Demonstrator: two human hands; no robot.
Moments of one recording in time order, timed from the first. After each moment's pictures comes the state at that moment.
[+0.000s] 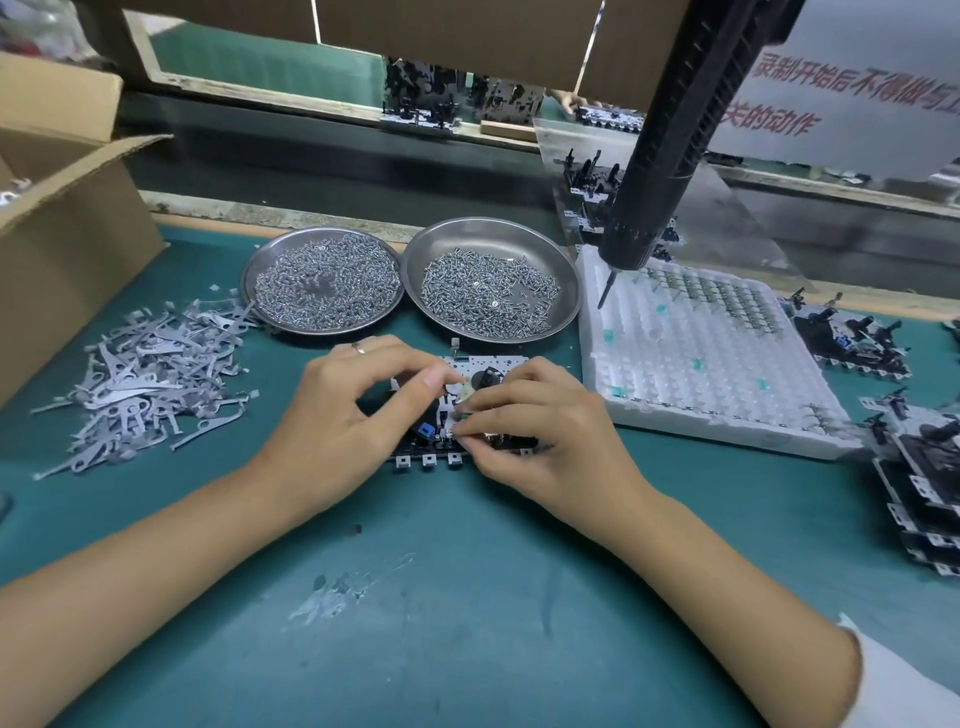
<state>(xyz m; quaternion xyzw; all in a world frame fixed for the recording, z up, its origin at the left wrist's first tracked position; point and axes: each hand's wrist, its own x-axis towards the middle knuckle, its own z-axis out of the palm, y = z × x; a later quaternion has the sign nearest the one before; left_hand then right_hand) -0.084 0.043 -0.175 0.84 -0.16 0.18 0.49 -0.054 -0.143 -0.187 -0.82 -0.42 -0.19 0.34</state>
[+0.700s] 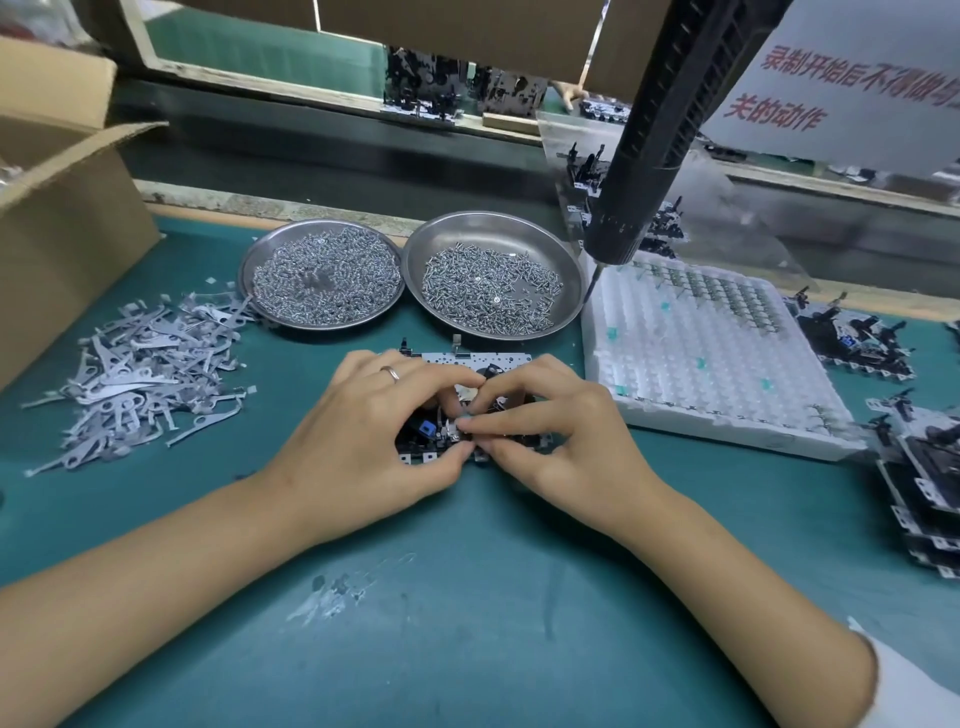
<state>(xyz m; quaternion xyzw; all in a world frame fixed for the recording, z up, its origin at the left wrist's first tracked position) -0.085 0.040 -0.186 0.90 -0.23 0.18 0.31 -0.056 -0.148 -0.181 -0.83 -0.38 -0.10 0.40</state>
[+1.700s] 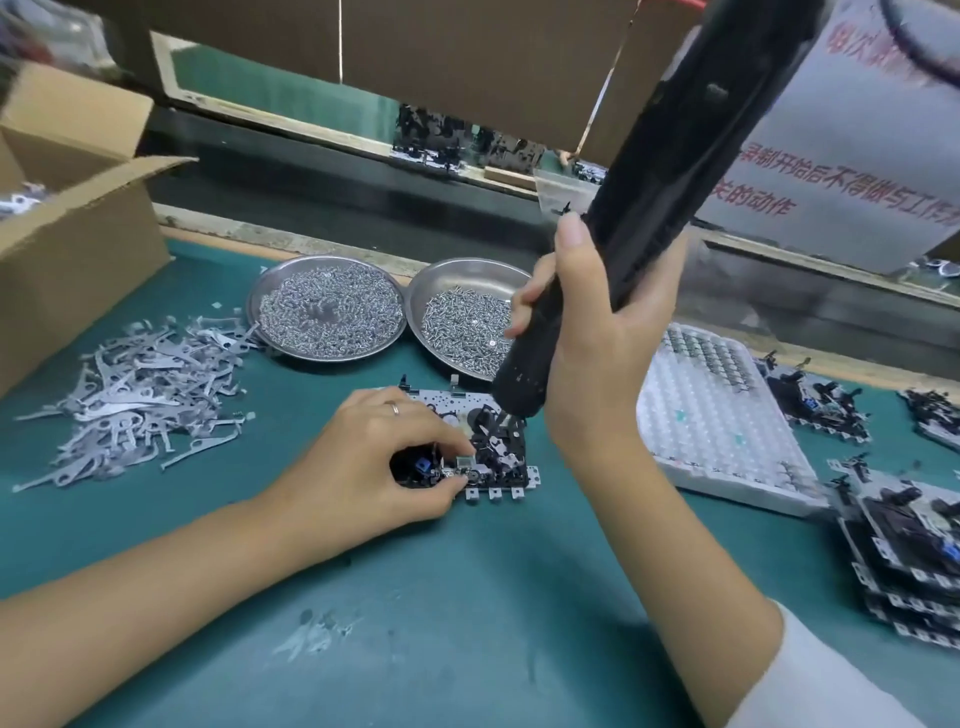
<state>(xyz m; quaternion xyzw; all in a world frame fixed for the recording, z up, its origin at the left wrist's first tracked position) -0.080 0.042 -0.185 0.88 -0.22 0.16 0.39 -0.035 -0.095 -0.103 -0.58 -0.20 -0.23 0.76</state>
